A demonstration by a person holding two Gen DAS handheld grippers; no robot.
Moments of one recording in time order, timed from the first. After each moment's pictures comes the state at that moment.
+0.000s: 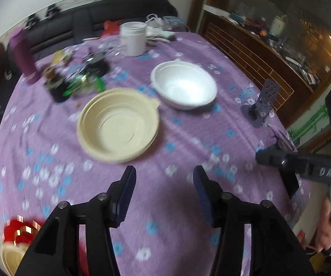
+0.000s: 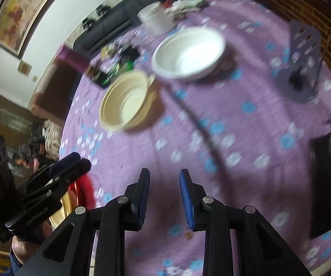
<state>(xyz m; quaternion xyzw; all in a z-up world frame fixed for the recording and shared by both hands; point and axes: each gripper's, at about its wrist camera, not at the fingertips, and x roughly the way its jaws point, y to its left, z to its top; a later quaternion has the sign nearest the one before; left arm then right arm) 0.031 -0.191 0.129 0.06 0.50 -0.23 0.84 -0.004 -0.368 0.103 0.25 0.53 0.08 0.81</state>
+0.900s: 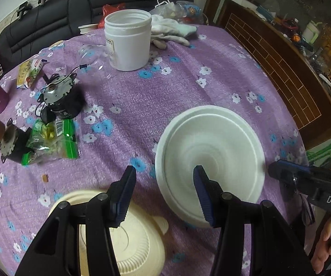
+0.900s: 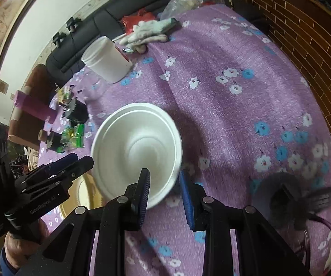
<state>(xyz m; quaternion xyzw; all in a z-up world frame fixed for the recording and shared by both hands) 0.228 -0.271 0.078 0.05 0.55 -0.19 0.81 0.180 -0.450 0.070 0.24 0.55 0.03 0.80</state>
